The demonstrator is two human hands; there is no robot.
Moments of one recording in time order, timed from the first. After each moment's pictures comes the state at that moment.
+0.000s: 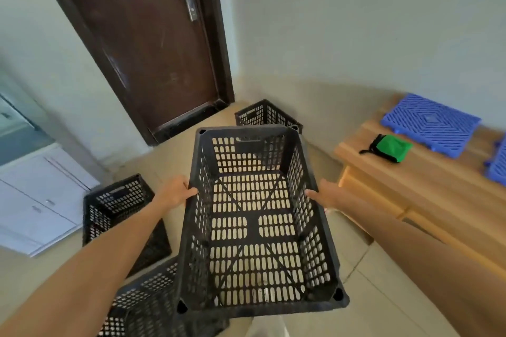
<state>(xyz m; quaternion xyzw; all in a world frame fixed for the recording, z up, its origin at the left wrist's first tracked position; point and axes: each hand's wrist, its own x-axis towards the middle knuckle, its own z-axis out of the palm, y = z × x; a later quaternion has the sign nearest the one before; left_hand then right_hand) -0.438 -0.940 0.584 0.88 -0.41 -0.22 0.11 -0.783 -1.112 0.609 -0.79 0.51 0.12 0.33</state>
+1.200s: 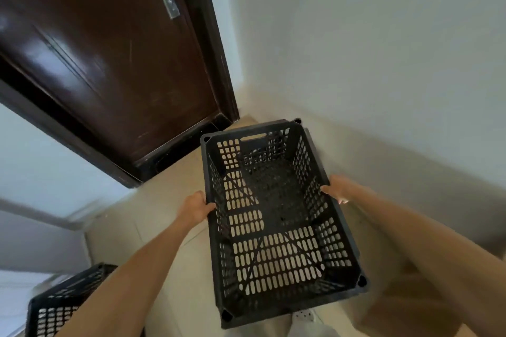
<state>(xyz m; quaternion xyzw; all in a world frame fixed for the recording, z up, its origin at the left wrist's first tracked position) -0.161 -1.518 0.521 0.90 -0.31 -0.30 0.10 -0.448 -1.768 0.513 -0.76 0.51 0.20 0.35</state>
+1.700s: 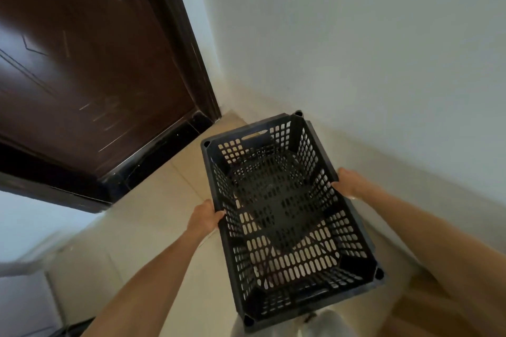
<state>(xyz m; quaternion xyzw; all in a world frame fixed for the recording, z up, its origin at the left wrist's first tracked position) -0.055 -1.703 0.418 0.88 -0.29 -0.37 0.09 -0.346 -1.946 0.426 -0.74 0.56 0.21 0.29</state>
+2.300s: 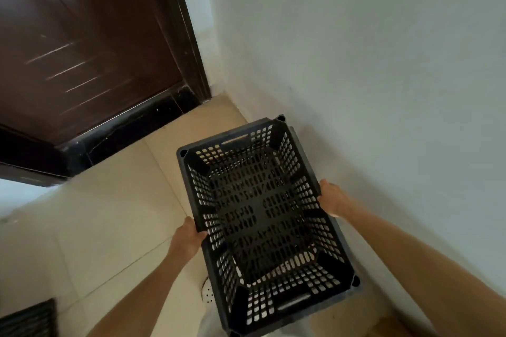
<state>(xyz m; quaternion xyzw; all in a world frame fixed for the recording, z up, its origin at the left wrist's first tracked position) -0.070 -1.792 0.301 0.88 -0.16 -0.43 0.13 -0.301 -2.081 0.313 -0.77 0.50 0.28 0.27</state>
